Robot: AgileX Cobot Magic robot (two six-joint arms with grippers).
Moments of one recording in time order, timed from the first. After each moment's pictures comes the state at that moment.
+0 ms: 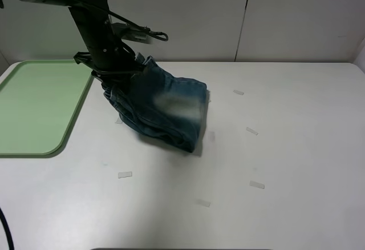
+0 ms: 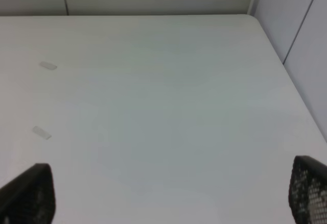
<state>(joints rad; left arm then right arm) -0.37 2.05 -1.54 0.03 0.87 -0.07 -0.07 -0.01 -0.49 -0.05 1.03 0.00</state>
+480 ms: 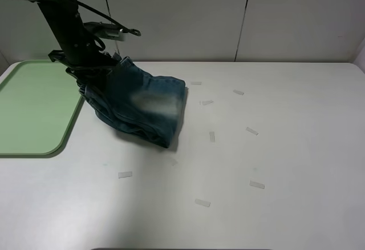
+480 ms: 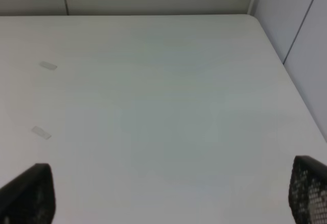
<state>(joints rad) -0.22 2.05 -1.54 0.00 0.92 0.06 -0.07 -0.01 -0.49 -0.05 1.03 0.00</state>
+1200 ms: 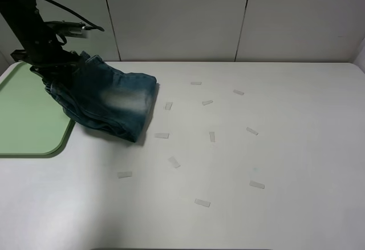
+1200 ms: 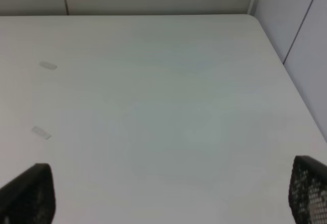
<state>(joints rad) -0.01 2.05 -1.54 0.00 0.94 0.16 -0.07 -0.01 -0.49 -0.05 1.03 0.00</state>
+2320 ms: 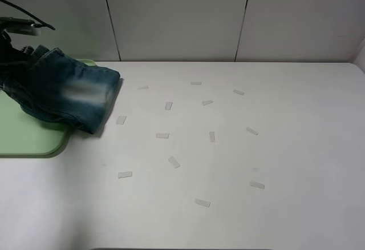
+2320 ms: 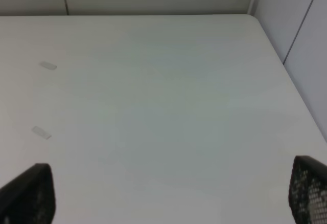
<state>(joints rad) 0.25 2.04 -1.54 0.00 0.85 0.39 -0.07 -0.01 -0.49 -0.05 1.03 0.00</state>
